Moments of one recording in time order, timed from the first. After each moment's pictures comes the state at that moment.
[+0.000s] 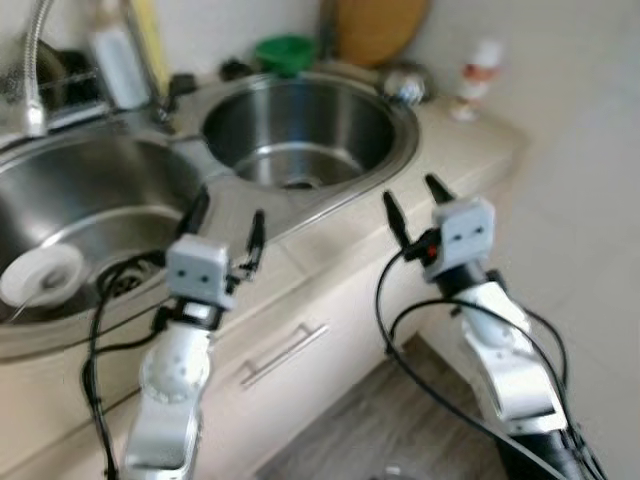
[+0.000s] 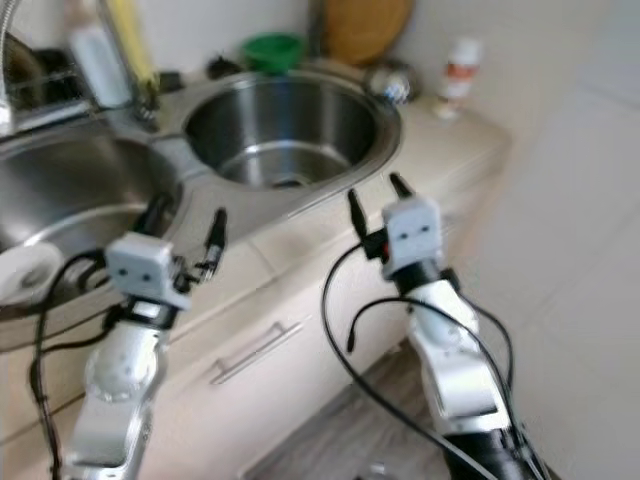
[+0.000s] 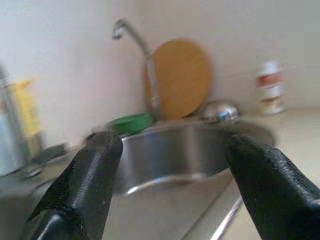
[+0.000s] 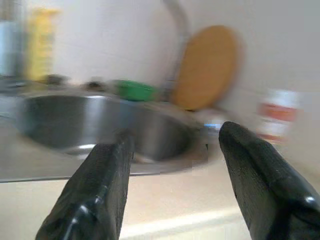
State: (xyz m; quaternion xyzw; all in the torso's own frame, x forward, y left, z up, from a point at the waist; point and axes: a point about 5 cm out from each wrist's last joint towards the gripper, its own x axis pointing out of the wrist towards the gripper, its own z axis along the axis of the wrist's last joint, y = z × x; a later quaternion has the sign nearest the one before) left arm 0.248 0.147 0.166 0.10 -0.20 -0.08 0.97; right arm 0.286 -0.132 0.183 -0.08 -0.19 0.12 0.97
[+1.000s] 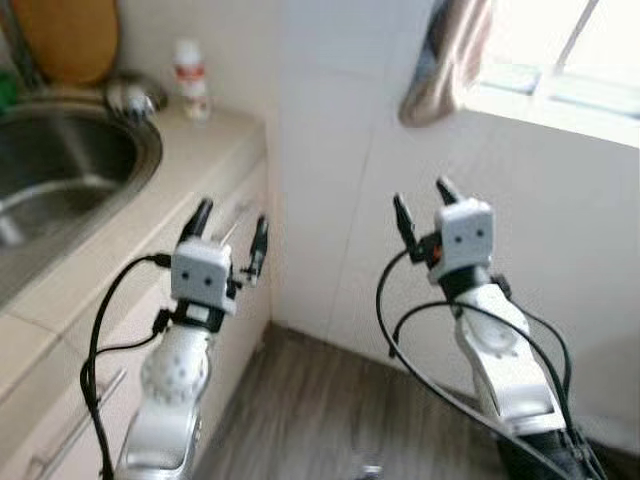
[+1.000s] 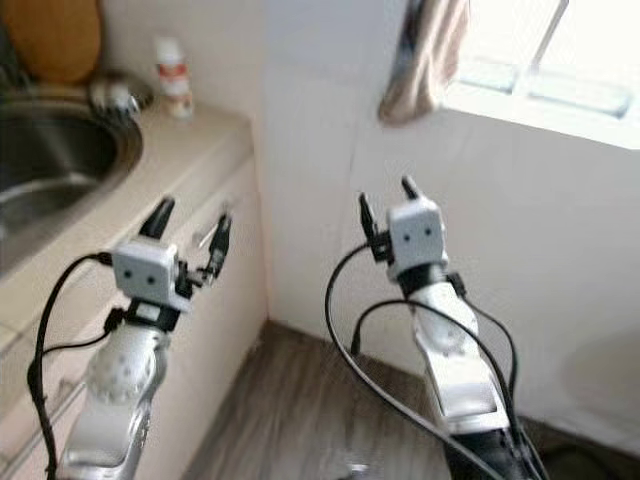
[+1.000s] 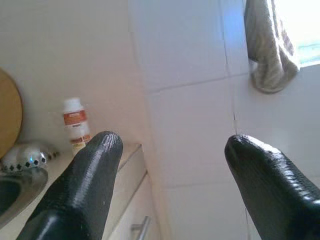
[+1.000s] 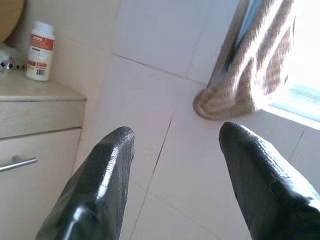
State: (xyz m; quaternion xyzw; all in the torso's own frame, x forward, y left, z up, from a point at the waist) left arm 0.249 0.152 0.162 0.11 -0.19 -0.08 0.97; right arm 0.290 -0.133 0.176 -0.11 -0.17 0.10 0.97
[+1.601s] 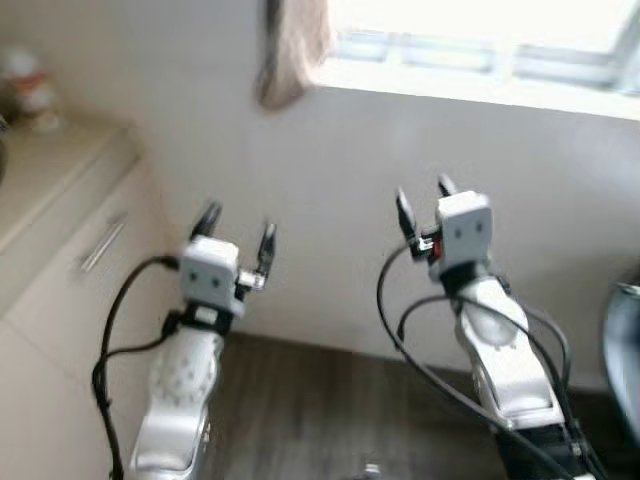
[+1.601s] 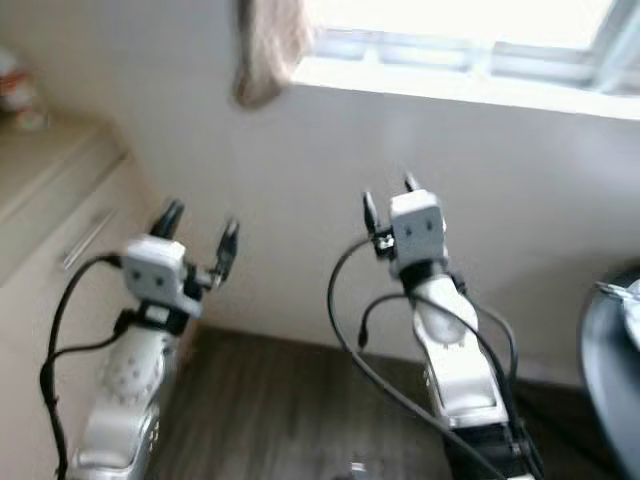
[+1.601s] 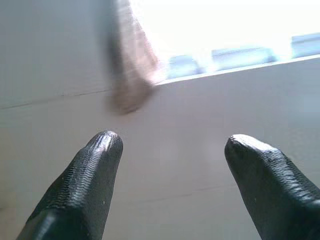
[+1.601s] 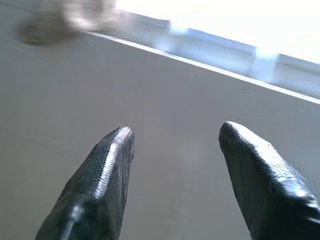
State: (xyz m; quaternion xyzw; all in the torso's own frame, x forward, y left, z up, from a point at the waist) left arm 0.249 0.144 0.159 0.10 -0.19 -0.09 0.97; right arm 0.295 -0.140 0.171 -0.10 -0.14 0.08 0.98
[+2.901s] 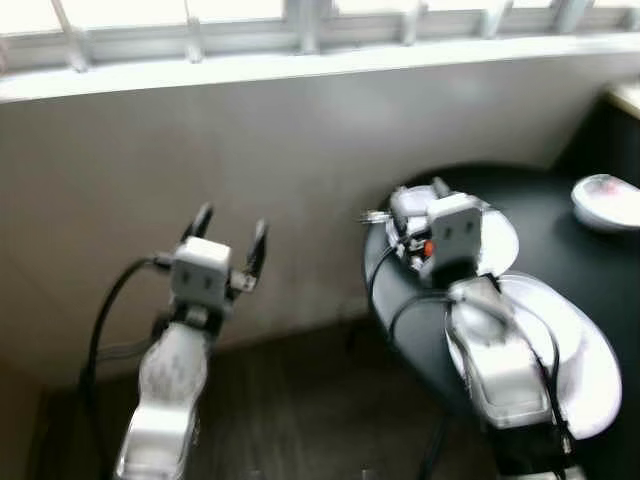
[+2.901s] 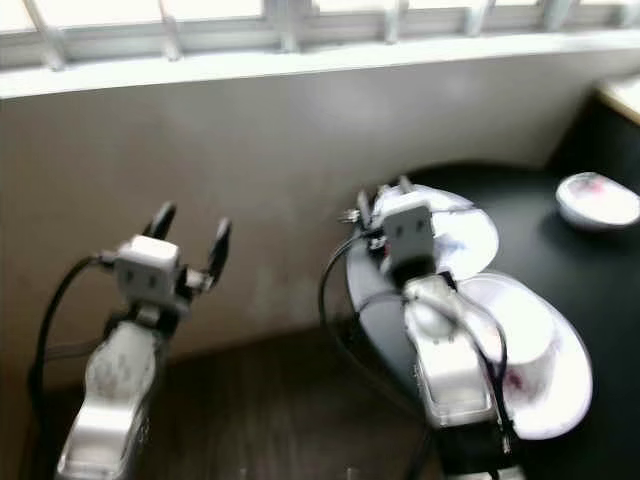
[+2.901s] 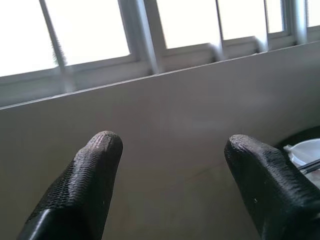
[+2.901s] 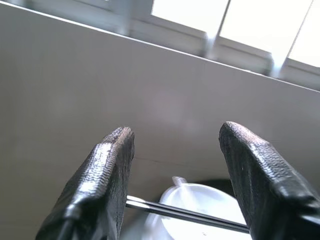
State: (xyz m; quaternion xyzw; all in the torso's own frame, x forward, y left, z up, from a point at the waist) left arm 0.250 0.155 0.156 0.11 -0.17 -0.07 0.98; right arm 0.298 -0.130 0.173 -0.11 -0.14 0.09 0.98
